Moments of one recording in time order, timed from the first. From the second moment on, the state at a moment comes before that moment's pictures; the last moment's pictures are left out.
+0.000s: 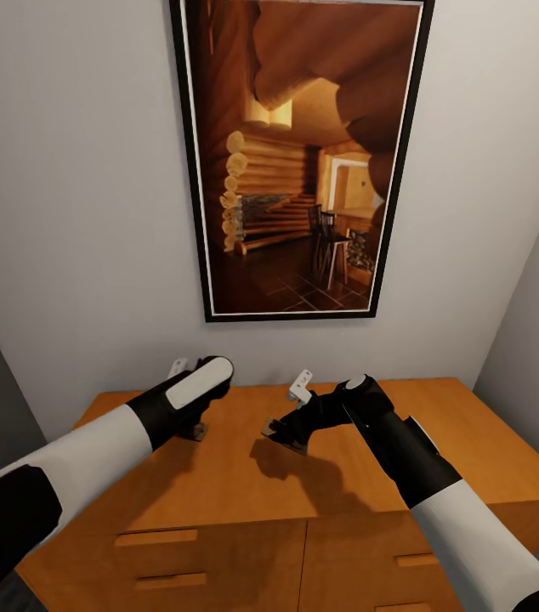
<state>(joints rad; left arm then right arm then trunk) -1.13 0.04 -1.03 -0.87 1.79 -0.65 1.47 -0.77 -0.03 0.40 -1.21 0.36 0.79 0.97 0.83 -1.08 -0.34</state>
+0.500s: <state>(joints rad) -1.13 0.04 -1.02 -0.87 1.79 -0.65 1.46 -0.77 -0.03 0.40 -1.21 0.36 0.79 0.97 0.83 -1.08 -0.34</state>
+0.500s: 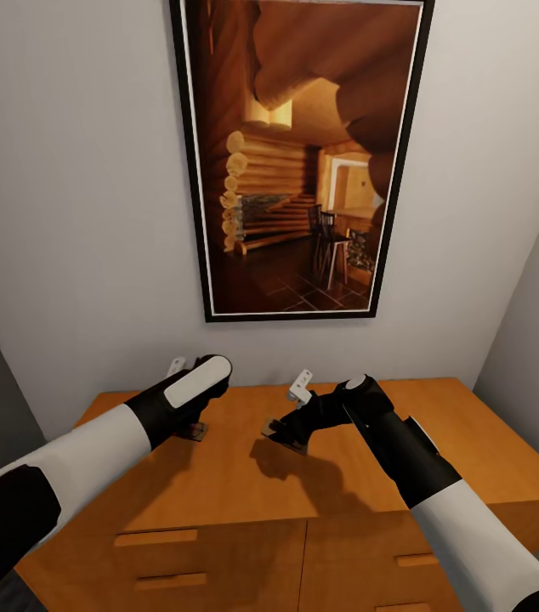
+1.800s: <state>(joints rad) -1.13 0.07 -0.98 -0.84 1.79 -0.65 1.46 -0.77 -0.03 0.40 -1.21 0.36 0.79 0.96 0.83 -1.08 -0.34</state>
